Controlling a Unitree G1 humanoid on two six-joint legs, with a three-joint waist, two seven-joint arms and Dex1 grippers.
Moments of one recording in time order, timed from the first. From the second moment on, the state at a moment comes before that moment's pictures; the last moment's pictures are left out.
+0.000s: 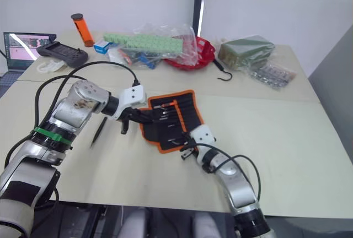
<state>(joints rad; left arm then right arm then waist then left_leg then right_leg) -0.91 0.65 -0.42 0.35 -0.05 0.43 -1.30 -0.10 -0.23 0.20 -0.16 0.09 0.28 0.41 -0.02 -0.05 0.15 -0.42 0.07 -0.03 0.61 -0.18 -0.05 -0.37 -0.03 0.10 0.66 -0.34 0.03</state>
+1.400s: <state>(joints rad) -0.91 0.53 -0.46 0.37 0.05 0.50 -1.31 -0.10 -0.22 0.18 -0.20 0.11 0.35 0.40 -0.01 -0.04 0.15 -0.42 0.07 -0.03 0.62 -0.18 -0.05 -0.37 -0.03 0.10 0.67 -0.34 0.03</state>
